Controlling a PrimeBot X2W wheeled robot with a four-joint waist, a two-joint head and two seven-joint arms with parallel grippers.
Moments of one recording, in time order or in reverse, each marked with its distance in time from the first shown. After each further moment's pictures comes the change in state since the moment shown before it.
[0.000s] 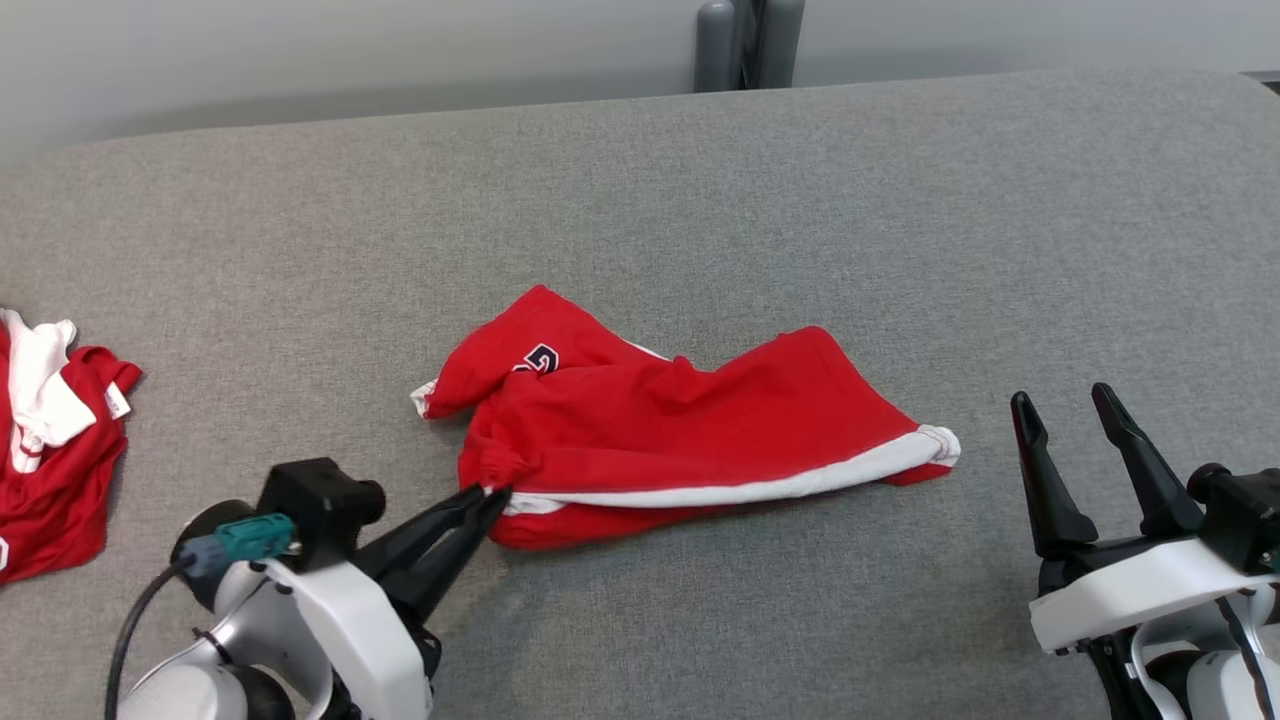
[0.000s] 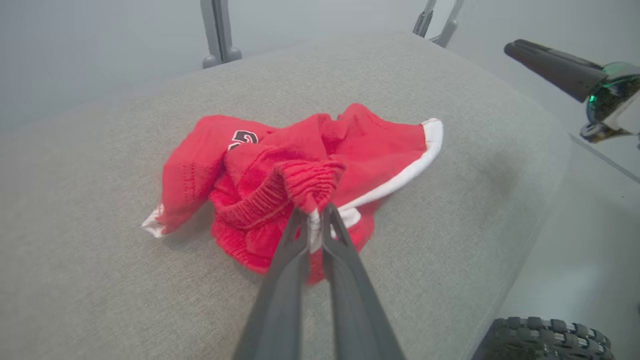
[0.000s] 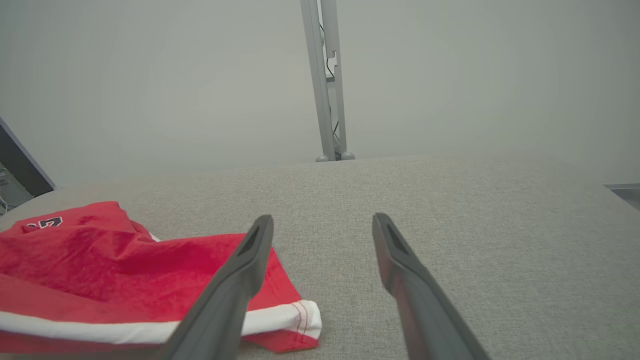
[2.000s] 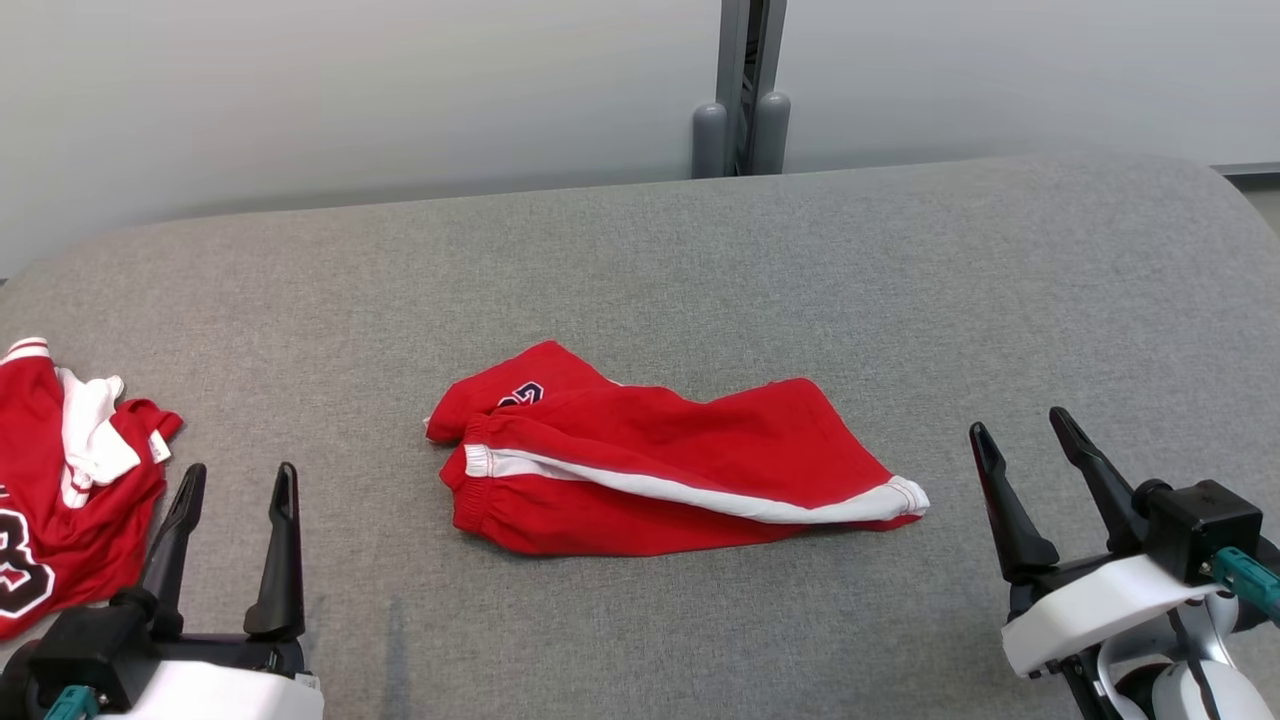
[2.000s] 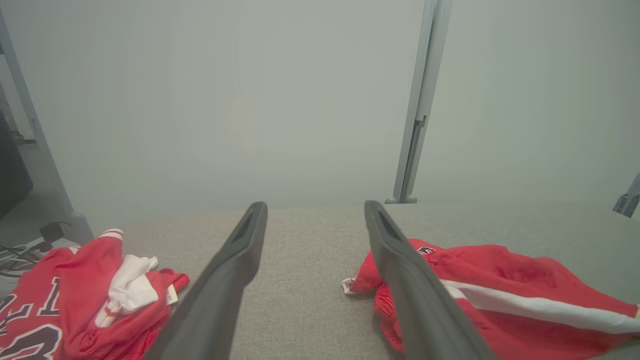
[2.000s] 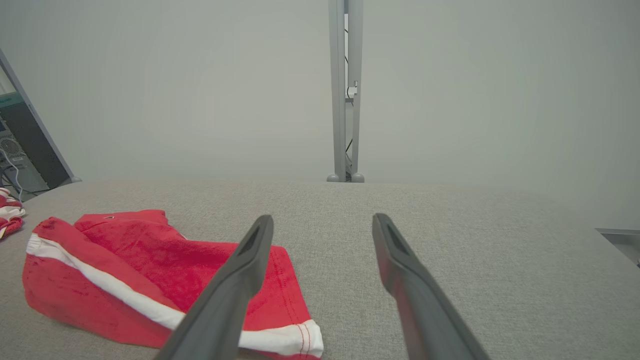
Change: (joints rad) left arm 0.242 -0.215 0.363 0.227 0.230 0.186 -0.592; right arm -0.002 -0.023 0.065 0.053 -0.052 0.000 -0.009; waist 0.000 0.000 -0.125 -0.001
